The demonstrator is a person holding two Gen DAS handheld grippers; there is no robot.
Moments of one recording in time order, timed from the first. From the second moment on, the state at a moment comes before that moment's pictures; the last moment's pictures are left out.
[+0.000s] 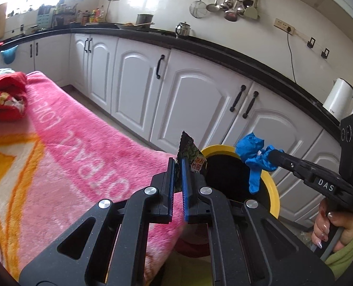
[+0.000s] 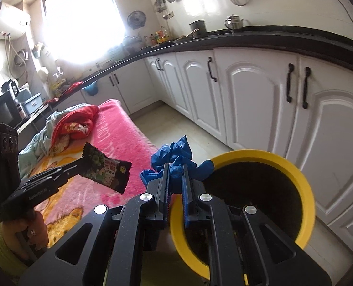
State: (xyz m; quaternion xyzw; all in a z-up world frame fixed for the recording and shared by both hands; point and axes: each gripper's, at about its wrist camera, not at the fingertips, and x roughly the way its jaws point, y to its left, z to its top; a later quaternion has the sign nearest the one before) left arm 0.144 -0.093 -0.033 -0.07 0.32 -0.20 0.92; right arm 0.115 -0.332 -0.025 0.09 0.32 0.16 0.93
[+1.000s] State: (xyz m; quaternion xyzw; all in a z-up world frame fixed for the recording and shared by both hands) left arm 0.170 -0.211 -0.065 0.01 0.37 -0.26 0.89; right arm 0.074 -0.415 -0.099 0.12 0.36 0.07 0.92
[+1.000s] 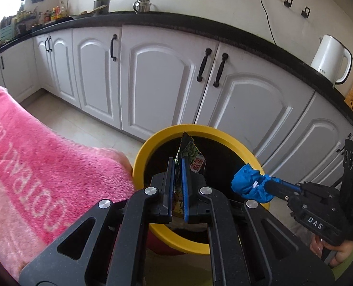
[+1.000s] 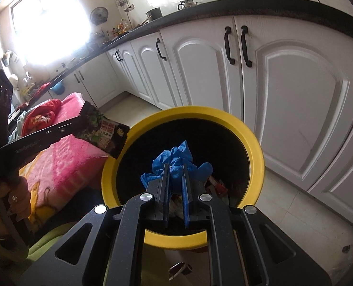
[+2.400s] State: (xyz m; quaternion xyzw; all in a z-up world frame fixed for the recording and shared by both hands) left arm 0.163 -0.153 -0.058 0.00 0.38 -0.21 0.90; right arm 0.073 -0.376 -0.079 0.08 0.35 0.07 0.93
